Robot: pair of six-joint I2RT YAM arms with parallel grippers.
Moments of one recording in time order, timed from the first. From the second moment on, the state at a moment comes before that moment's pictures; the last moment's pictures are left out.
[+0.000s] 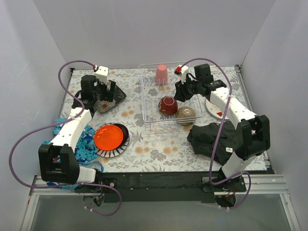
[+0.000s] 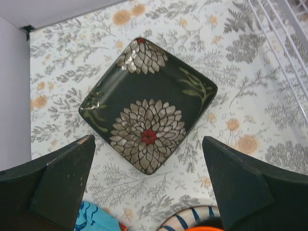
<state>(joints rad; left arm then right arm) -0.11 1.35 1.05 -0.11 -0.06 0.19 0.35 1.67 1.39 -0.47 -0.54 -0.30</state>
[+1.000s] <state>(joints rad) 0.28 1.83 1.29 -0.36 0.16 -0.40 0.31 1.61 1.42 -0.44 -0.49 -0.07</state>
